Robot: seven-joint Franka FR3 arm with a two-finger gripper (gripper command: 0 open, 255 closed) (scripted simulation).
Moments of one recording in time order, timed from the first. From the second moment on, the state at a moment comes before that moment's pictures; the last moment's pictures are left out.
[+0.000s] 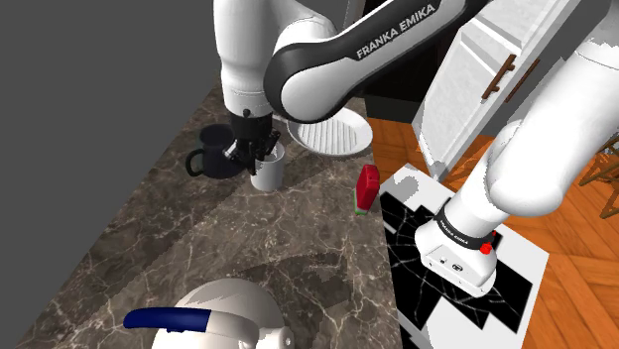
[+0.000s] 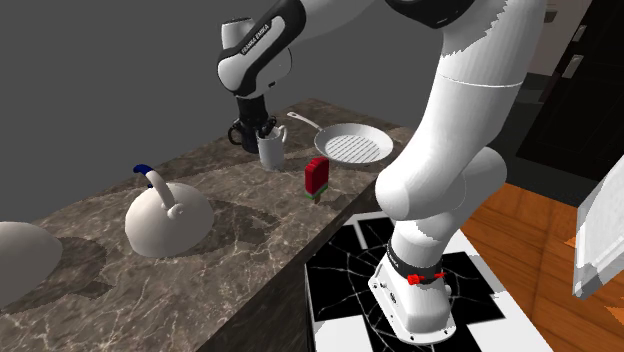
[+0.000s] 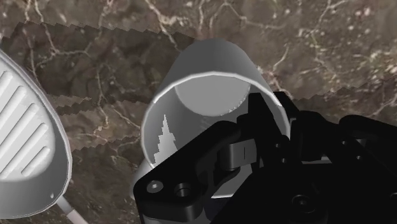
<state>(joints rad) 0.22 0.03 0.52 -2.21 -0.08 2.25 0.75</state>
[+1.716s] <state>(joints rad) 0.21 -0.11 0.51 -1.99 0.00 1.91 0.67</state>
